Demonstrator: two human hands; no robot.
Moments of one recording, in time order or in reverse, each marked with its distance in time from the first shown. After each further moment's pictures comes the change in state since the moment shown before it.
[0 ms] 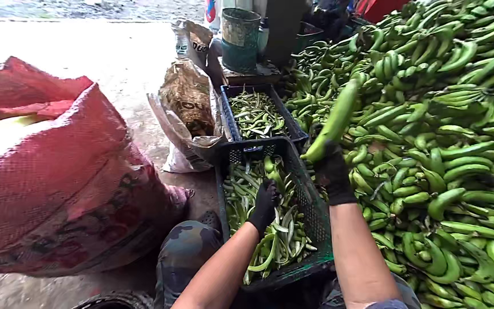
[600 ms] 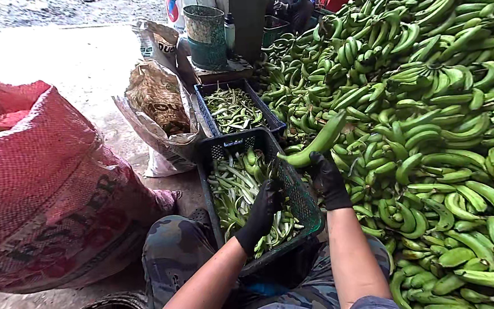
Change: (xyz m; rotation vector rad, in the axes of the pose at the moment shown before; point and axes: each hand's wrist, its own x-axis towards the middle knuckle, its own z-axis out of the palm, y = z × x) left_hand -0.100 0.022 0.022 0.094 -0.388 0.159; right_hand -0.061 -0.007 -0.057 0.047 0.106 0.135
